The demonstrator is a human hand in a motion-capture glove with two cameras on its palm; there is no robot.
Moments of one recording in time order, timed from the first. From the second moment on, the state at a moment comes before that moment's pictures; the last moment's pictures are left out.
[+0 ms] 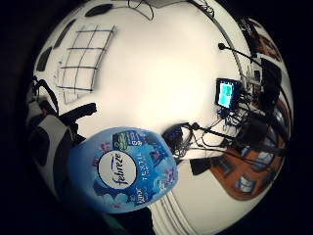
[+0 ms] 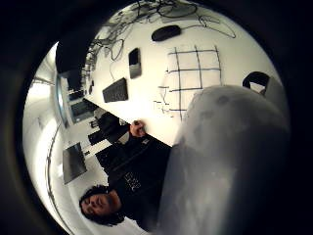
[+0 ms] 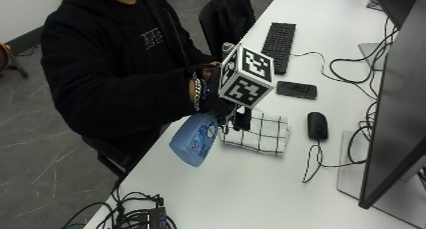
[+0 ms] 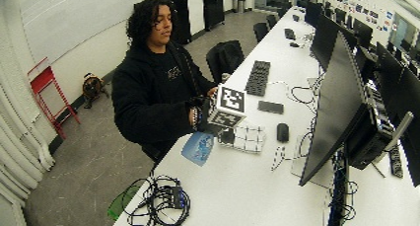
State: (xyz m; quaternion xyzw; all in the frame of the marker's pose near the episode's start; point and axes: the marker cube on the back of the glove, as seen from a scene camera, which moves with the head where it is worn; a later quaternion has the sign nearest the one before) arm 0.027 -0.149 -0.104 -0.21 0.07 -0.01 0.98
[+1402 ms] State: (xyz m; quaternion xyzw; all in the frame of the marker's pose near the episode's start) arm -0.051 -0.198 -0.043 -0.26 0.16 -0.06 0.95
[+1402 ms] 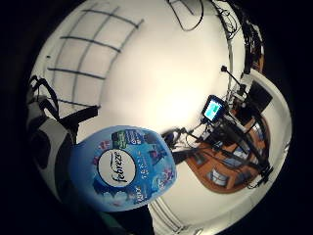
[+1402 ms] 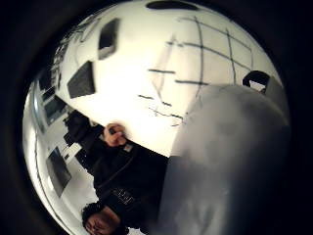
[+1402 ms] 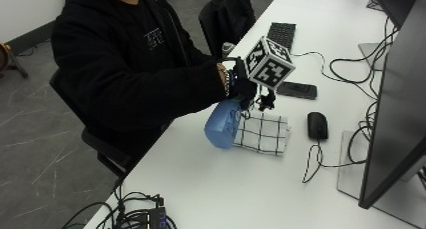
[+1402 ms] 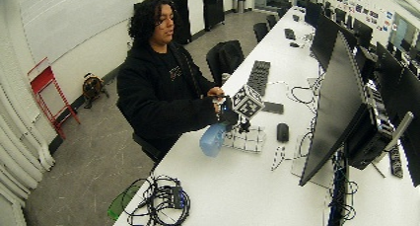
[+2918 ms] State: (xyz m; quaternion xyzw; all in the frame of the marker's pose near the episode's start) arm -0.139 -0.374 0.012 0.22 -0.41 -0.06 0.88
